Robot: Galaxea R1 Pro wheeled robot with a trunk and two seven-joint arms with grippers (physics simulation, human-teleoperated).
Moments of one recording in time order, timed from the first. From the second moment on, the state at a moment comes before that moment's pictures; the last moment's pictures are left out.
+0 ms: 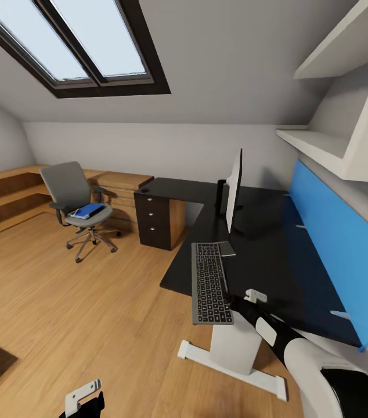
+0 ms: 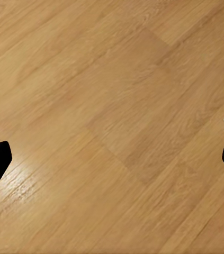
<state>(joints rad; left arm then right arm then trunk) -0.03 0.02 -0.06 -0.99 0.39 0.09 0.39 -0.84 -0.02 -0.03 -0.14 -0.41 -0.06 0.29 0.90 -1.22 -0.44</state>
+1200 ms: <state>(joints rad) -0.03 0.02 -0.06 -1.00 0.39 0.09 0.39 -0.84 0.01 -0.03 -0.11 -0.41 -0.06 0.29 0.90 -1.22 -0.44</state>
